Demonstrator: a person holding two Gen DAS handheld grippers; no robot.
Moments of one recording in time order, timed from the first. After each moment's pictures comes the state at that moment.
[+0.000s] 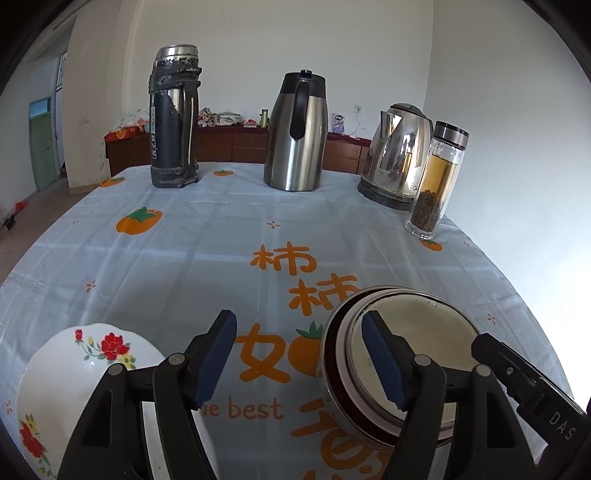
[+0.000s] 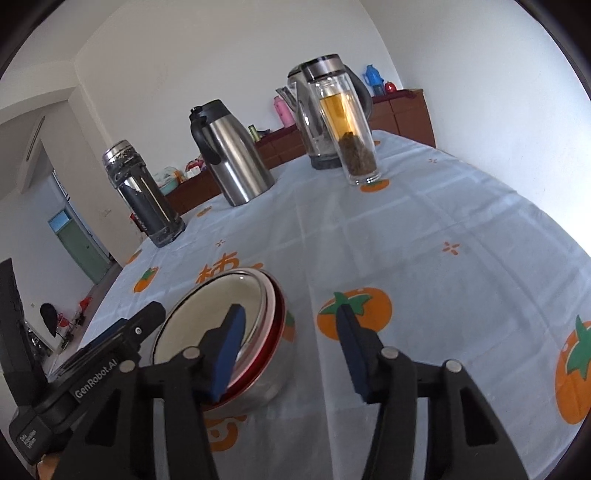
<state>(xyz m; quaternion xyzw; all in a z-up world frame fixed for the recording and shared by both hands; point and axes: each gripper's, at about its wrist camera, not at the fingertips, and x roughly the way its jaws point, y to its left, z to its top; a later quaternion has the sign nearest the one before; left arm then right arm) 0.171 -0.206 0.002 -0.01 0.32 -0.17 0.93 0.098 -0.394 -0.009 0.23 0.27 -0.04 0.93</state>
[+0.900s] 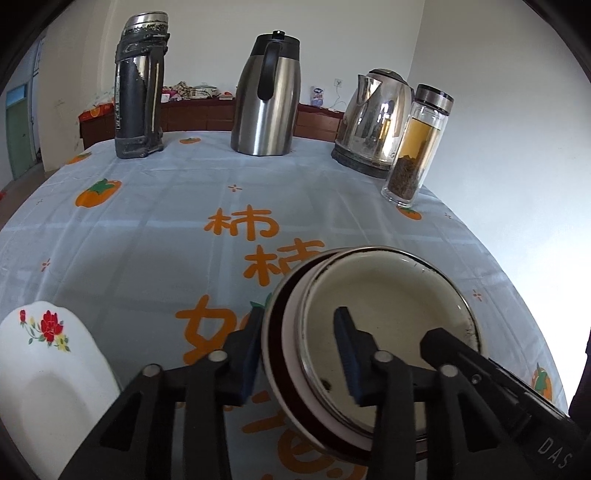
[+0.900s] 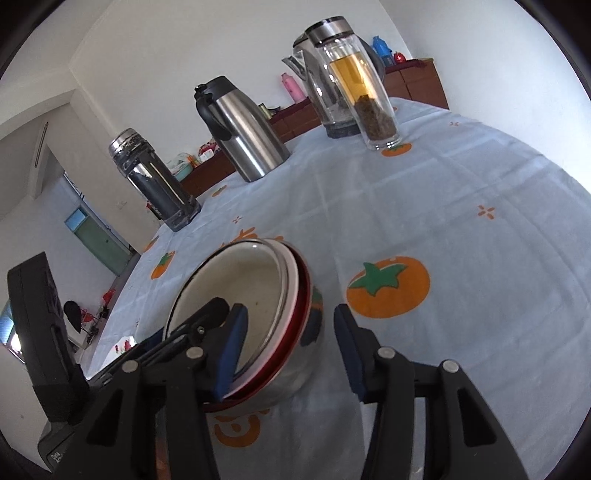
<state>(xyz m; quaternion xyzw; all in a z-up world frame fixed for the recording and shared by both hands) 0.178 -0.232 -0.019 -0.01 0.36 -0.21 0.91 0.115 -0.387 -0.022 0.27 0.30 0.01 0.91</state>
